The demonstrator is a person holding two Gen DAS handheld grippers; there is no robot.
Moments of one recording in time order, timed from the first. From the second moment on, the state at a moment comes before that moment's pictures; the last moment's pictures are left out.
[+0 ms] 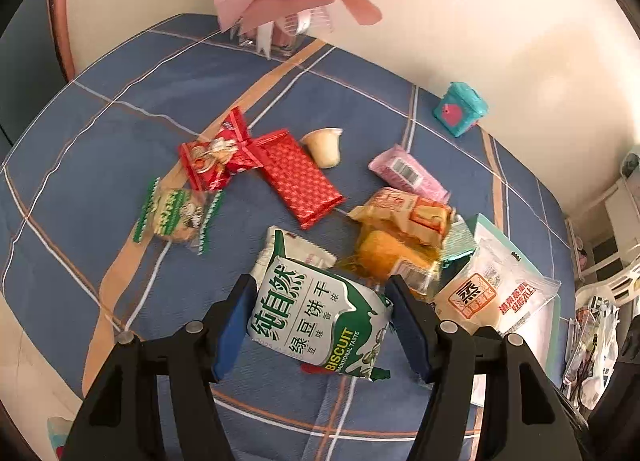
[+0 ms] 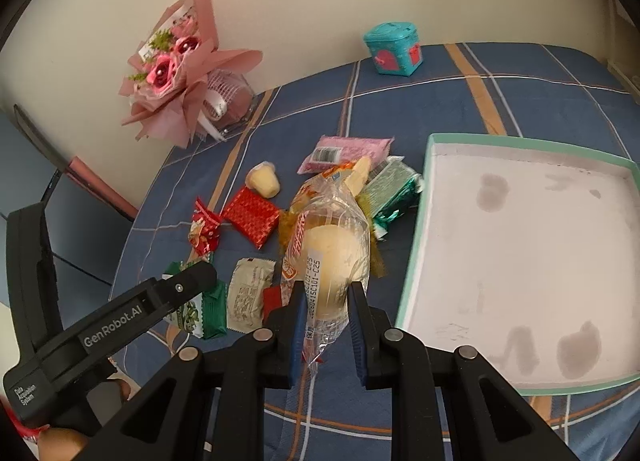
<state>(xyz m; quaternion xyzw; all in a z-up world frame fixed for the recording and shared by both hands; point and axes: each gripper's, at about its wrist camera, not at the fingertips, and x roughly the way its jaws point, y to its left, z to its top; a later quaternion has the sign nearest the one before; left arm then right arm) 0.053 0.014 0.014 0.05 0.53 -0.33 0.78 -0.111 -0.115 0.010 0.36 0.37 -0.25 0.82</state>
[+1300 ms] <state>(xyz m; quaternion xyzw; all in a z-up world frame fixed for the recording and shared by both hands) -0.073 -0.215 -0.015 0.23 0.45 -0.49 0.71 -0.241 -0.275 -0.009 0.41 0.32 -0.46 0.72</state>
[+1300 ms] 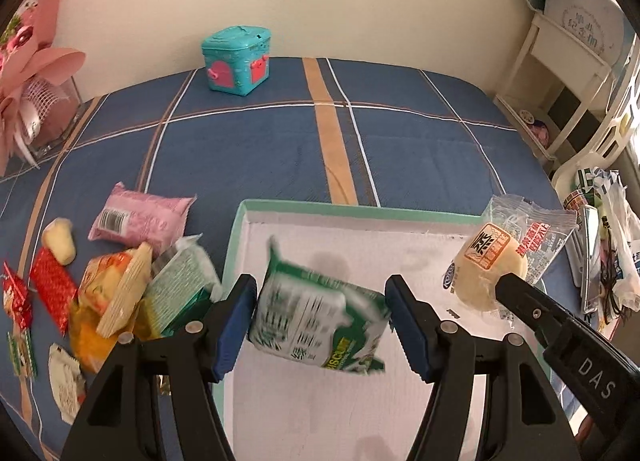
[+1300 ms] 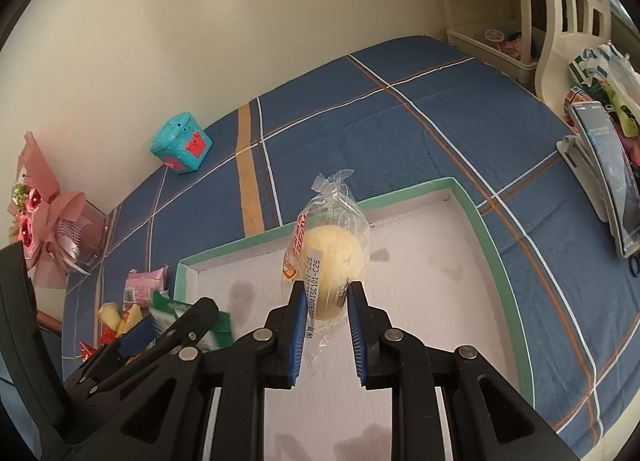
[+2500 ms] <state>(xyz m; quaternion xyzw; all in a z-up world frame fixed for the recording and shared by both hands) -0.003 -0.104 -0.012 0.21 0.53 -0.35 0.75 -0.201 -0.213 -0.010 0.34 0.45 -0.44 0.70</state>
